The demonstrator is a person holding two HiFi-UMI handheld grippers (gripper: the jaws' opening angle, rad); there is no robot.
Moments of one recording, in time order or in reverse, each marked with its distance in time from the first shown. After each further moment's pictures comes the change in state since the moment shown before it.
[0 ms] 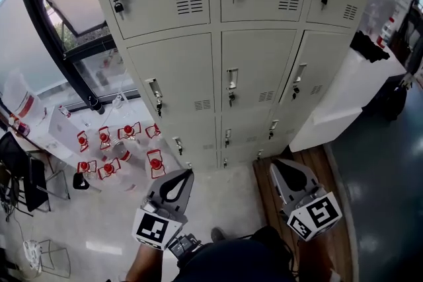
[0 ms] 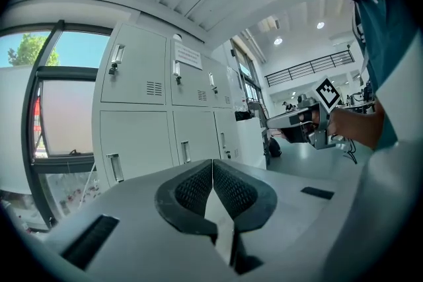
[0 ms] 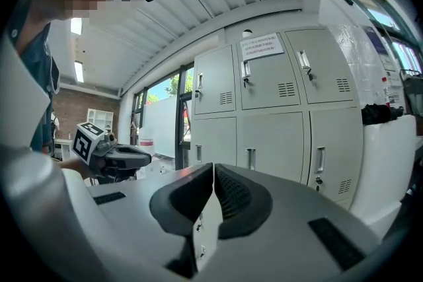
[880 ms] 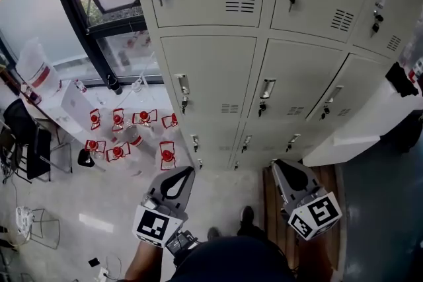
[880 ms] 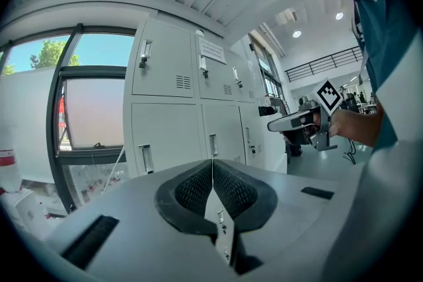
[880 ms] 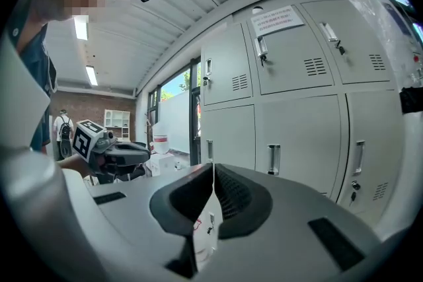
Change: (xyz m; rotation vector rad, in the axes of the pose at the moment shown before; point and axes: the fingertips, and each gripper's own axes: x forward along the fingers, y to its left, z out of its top) left arm -0.003 0.075 -0.021 -0.040 0.034 0.166; right arm 0.098 0.004 -0.006 -0.004 0.047 0.156
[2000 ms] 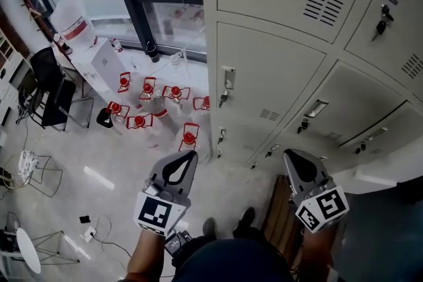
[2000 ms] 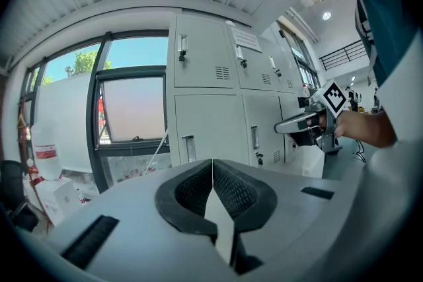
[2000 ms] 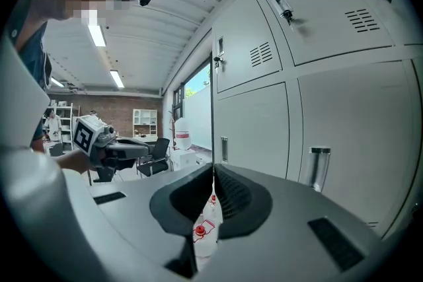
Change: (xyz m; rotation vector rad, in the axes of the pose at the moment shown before) left arm 0.005 0.093 -0.023 -0.044 0.053 0.304; right arm 0.128 -0.010 -0.001 -0.045 0.031 0.264
